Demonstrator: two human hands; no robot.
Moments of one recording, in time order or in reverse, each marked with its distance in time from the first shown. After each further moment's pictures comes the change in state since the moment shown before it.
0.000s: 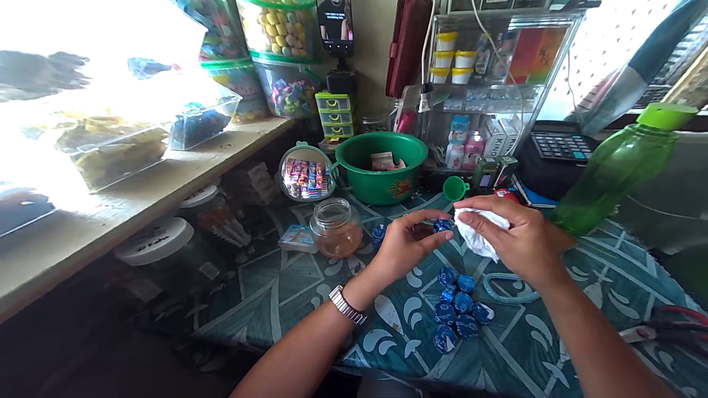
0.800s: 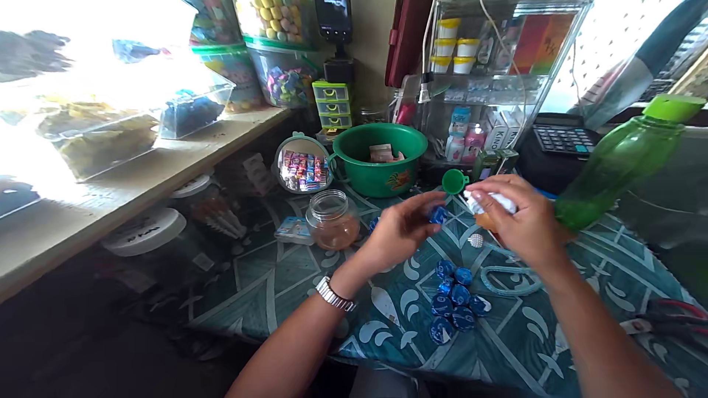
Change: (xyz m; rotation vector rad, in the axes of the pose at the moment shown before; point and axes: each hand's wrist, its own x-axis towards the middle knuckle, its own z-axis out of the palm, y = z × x) left_hand 0.001 0.007 -0.014 0.161 -0.107 0.128; right_hand 0.004 0.016 -0.010 -0.255 0.055 0.008
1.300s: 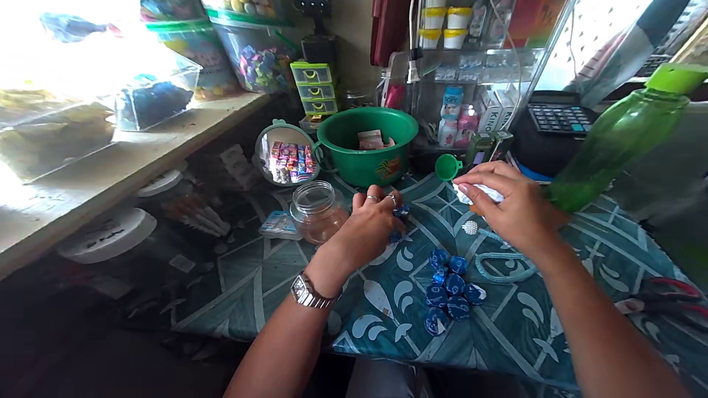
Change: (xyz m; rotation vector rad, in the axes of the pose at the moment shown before) left_hand -0.004 -0.007 -0.024 0.973 -0.341 -0.055; right_hand -0.001 0.009 0.002 -0.124 -0.082 -0.060
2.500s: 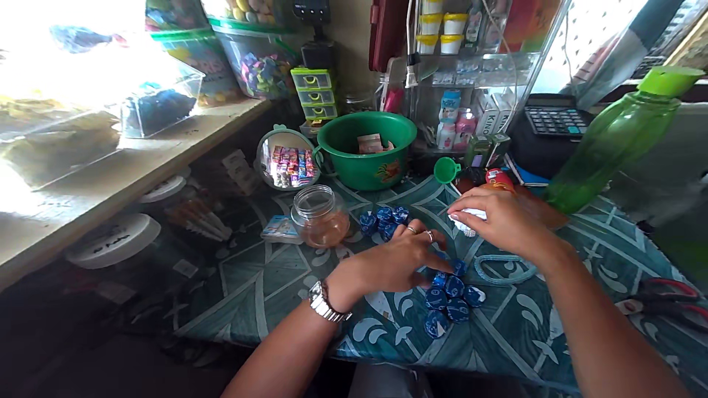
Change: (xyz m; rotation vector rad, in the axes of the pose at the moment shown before) left_hand 0.003 0.028 0.017 -0.357 -0.173 0.416; right_hand -0.001 0.004 -0.005 -0.035 -0.404 0.077
